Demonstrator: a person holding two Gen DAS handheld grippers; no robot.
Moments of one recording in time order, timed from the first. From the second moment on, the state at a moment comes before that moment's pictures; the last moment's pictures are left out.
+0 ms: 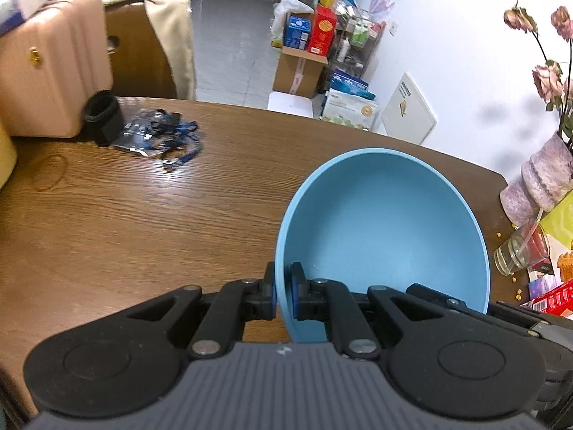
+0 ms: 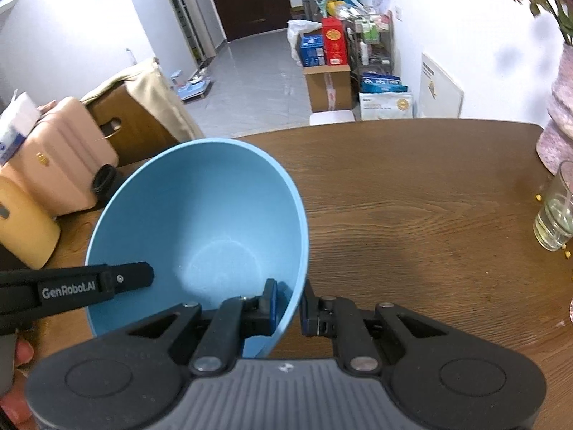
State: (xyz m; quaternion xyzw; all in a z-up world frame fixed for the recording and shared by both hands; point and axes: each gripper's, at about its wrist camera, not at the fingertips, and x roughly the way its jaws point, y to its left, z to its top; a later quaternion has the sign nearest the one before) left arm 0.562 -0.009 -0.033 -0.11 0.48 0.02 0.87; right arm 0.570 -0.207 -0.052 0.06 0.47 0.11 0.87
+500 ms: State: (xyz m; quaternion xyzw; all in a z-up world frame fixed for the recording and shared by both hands) left arm 0.500 0.056 -0.006 -0.13 0.46 0.06 0.88; right arm 0.522 -0.136 -0.024 0.03 0.45 0.16 0.88
